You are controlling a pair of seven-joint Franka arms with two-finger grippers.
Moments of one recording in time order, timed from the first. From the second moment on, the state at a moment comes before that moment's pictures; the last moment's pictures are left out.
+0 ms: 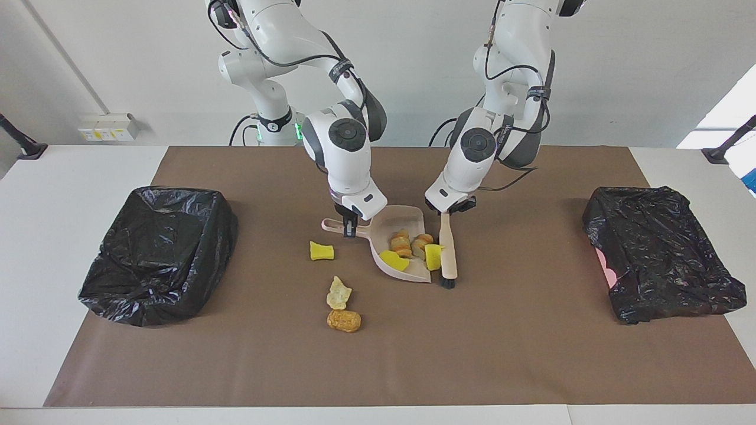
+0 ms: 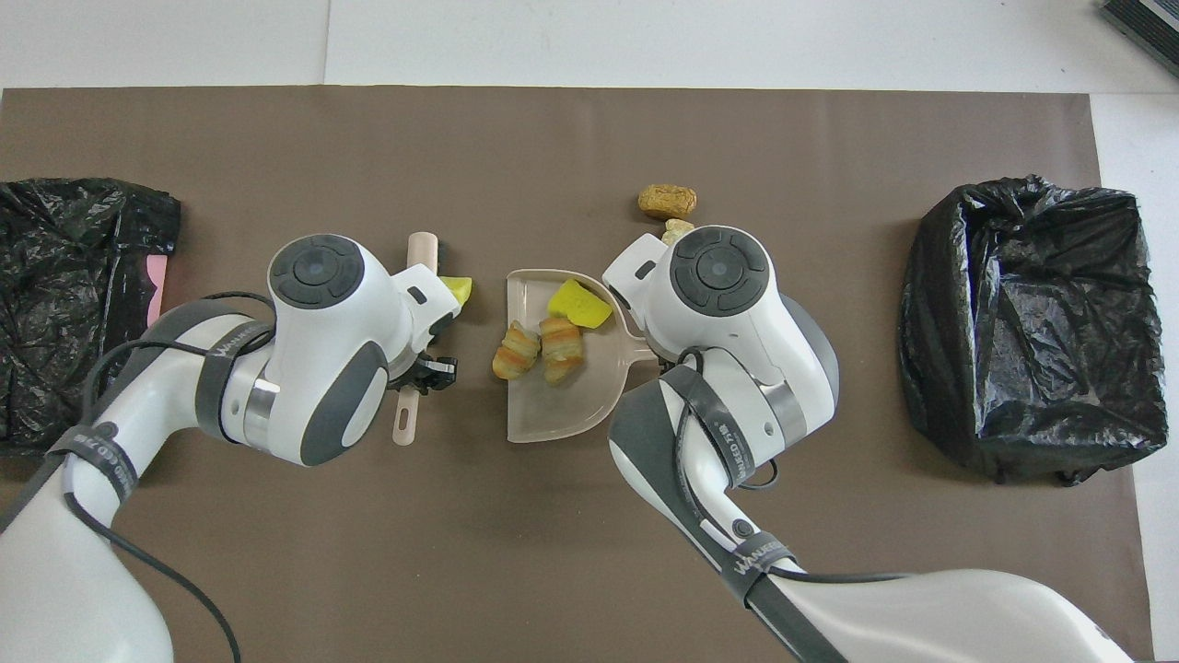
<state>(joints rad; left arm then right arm) -0.39 0.18 -0.15 -2.05 -0.17 2.04 -0.35 0.41 0.33 0.08 -1.78 -0.05 2.07 -1.03</state>
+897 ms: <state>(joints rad) -0.48 0.05 -0.13 -2.05 -0.27 1.94 -0.38 0.35 0.33 0.08 -1.78 0.04 2.13 -1.03</state>
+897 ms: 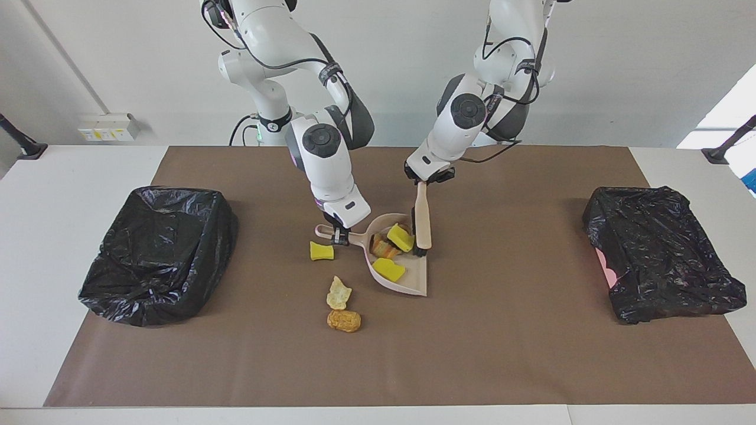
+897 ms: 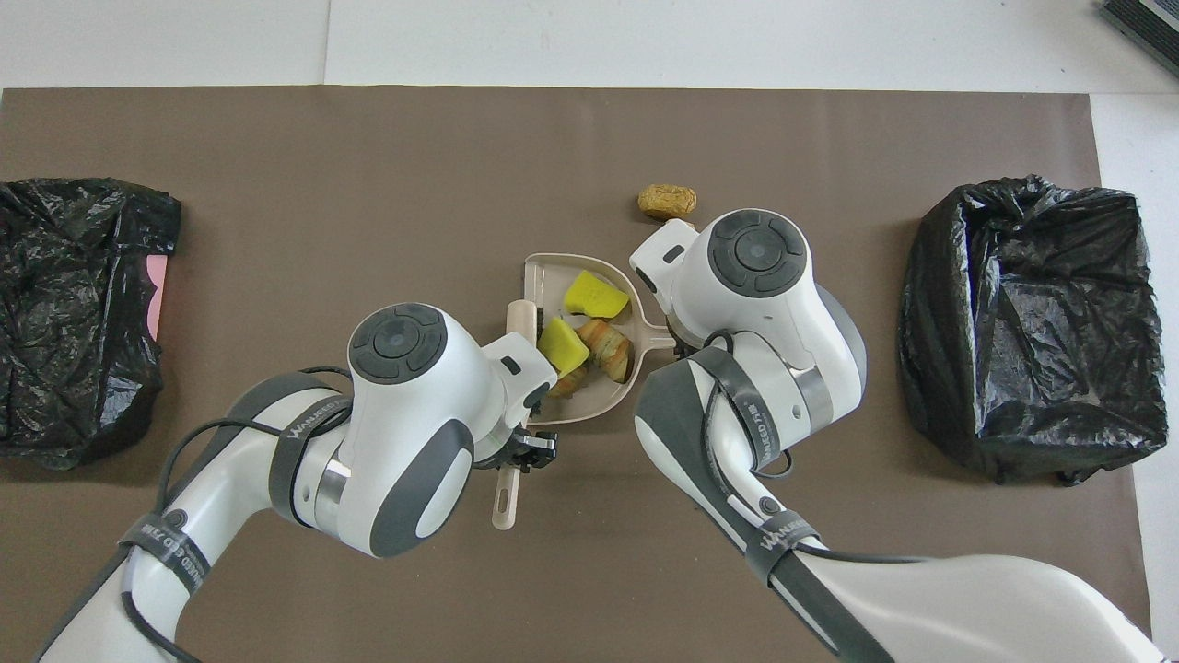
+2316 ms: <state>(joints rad) -0.80 -0.19 -0.16 -2.43 -0.26 2.12 -0.78 -0.02 0.23 0.08 -1.67 0.11 1.87 -1.48</state>
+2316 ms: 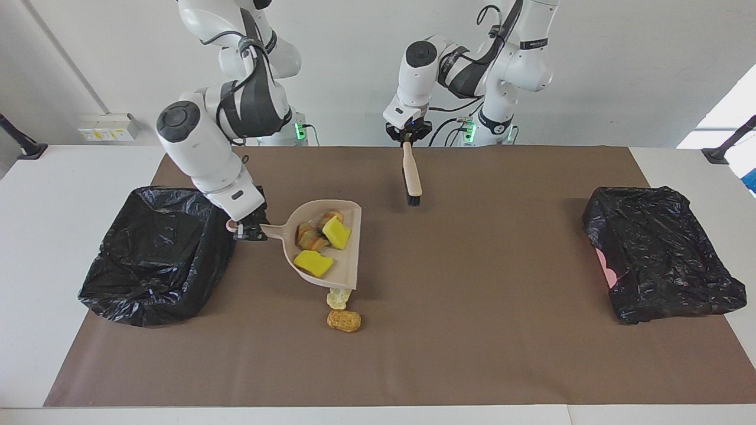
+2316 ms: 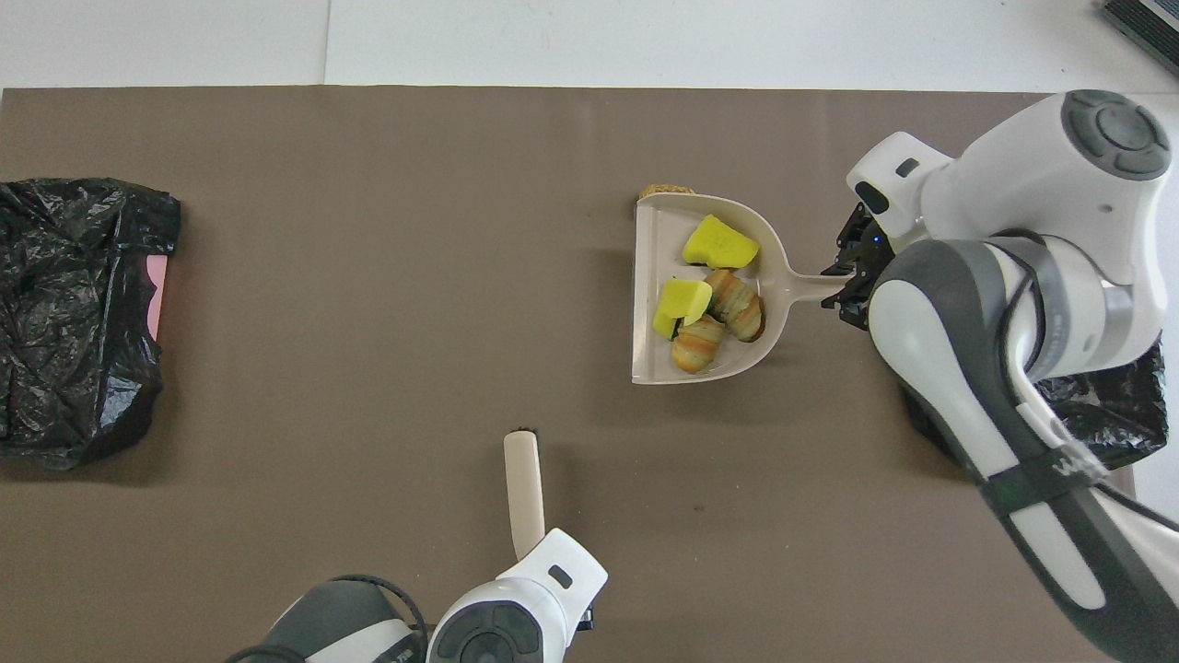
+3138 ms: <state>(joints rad) -0.89 -0.12 -0.16 -2.44 -0.31 2.20 -0.79 -0.41 0.23 0.07 -1.56 0.02 1.76 -1.89</state>
